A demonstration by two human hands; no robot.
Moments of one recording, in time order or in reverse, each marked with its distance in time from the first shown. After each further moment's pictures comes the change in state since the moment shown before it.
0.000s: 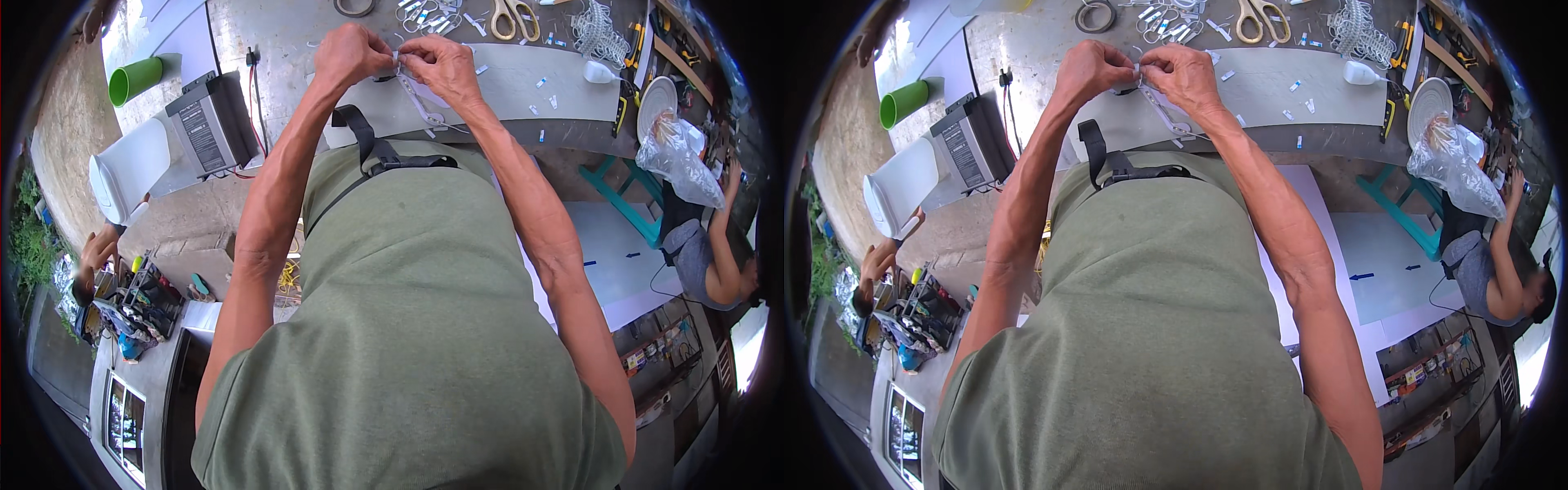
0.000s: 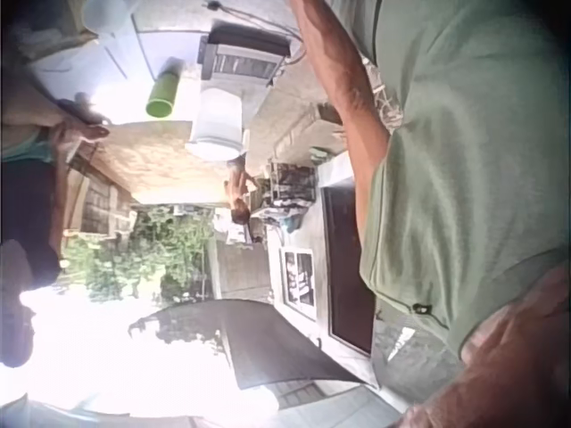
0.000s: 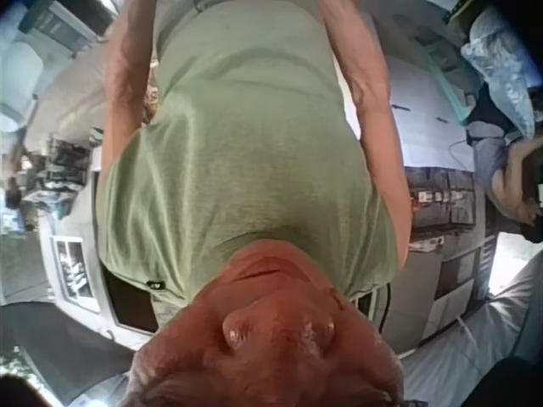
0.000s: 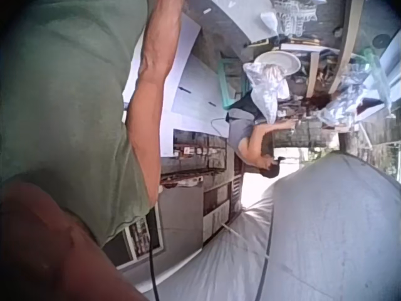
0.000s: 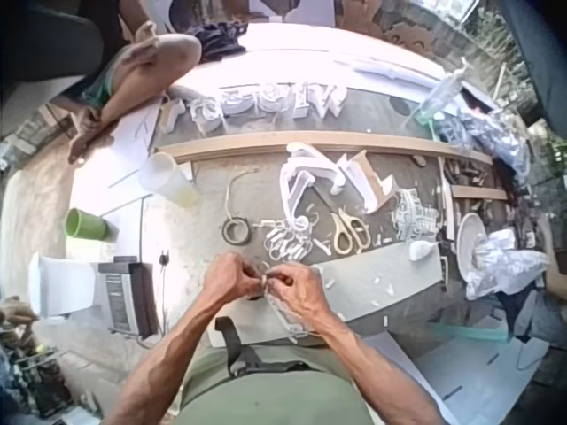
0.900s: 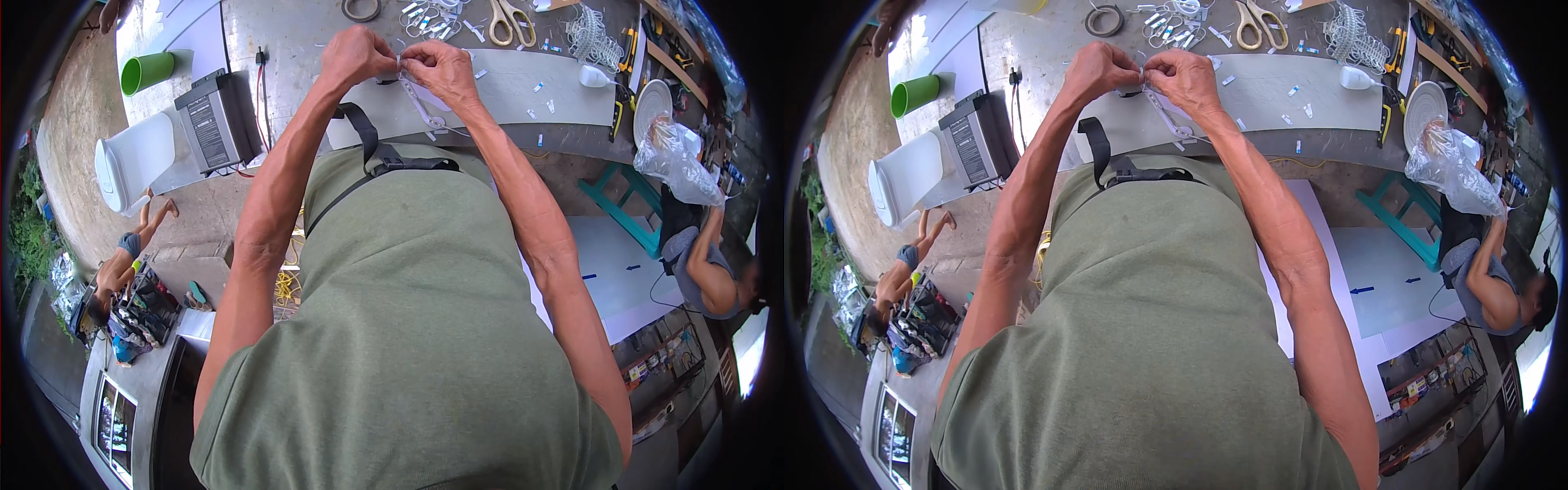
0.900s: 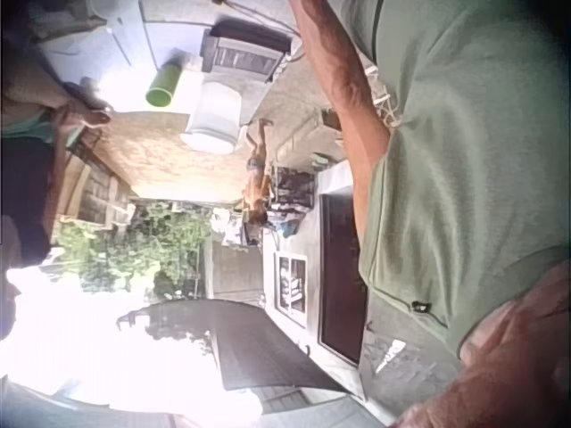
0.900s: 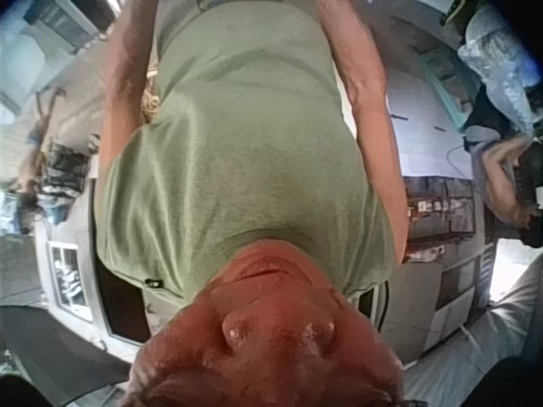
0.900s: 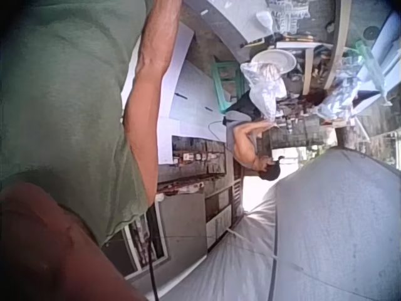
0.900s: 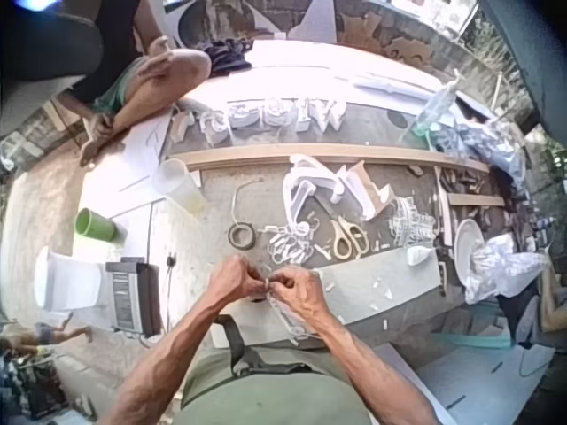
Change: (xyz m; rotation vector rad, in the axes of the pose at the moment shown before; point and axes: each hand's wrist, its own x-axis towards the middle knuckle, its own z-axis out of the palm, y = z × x) left_hand 0.001 -0.007 0.002 -0.017 0.039 0.075; right_hand -0.002 -0.006 -0.001 -0.046 -0.012 -0.028
